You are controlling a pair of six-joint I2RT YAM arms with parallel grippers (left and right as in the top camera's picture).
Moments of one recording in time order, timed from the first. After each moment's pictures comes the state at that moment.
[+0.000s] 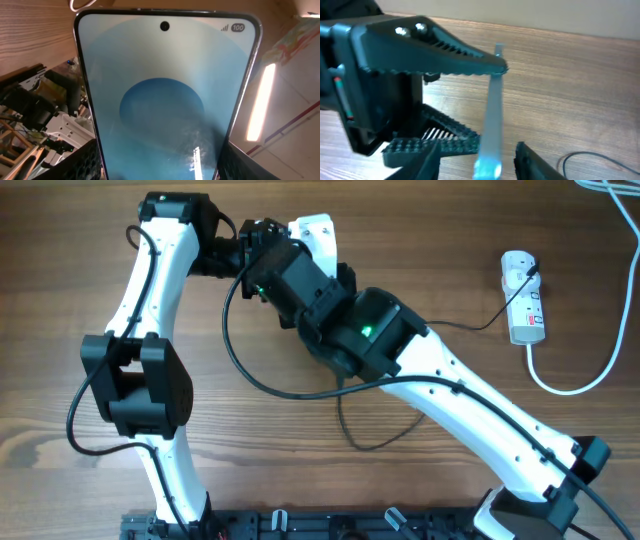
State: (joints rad) left arm -0.08 2.13 1.95 -1.63 1.54 -0.39; right arm 0.90 1.76 1.92 -1.01 0.51 0.53
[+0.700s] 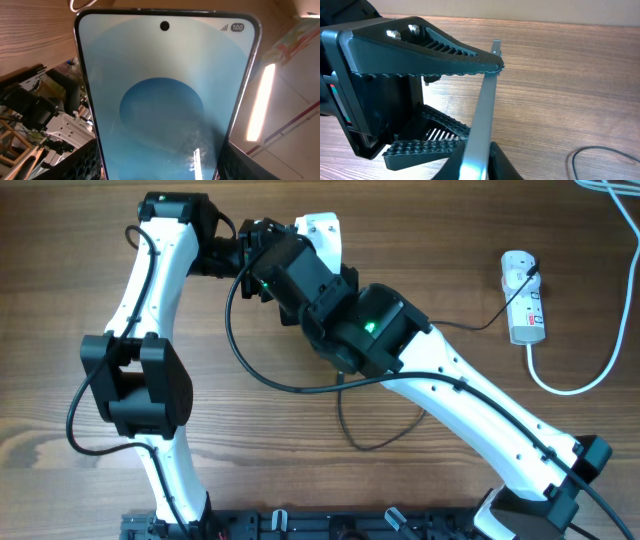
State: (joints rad) left arm -0.08 2.13 1.95 -1.63 1.54 -0.39; right arm 0.89 1.76 1.92 -1.01 0.48 0.58
